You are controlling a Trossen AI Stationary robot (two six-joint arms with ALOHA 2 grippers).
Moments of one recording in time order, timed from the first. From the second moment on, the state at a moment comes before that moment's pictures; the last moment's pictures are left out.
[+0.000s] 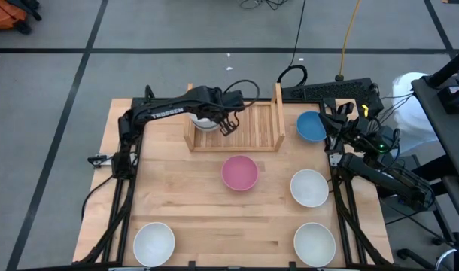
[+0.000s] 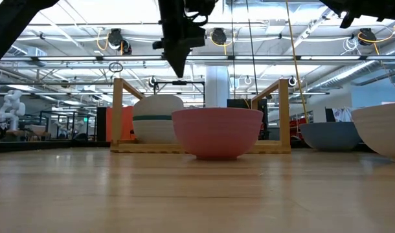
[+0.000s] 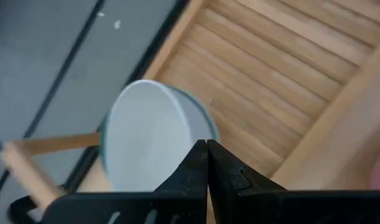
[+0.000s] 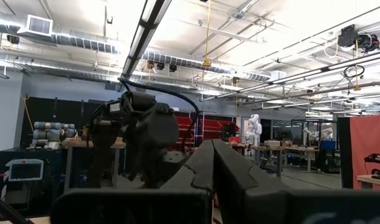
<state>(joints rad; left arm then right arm) 0.28 2.01 2.06 -1.32 -0.41 -0.25 -0.58 0.11 0.31 0.24 -0.18 0.03</state>
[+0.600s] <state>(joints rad) 0.27 2.03 1.90 -1.35 -0.53 -0.33 -0.58 0.11 0.31 0.25 -0.18 0.02</state>
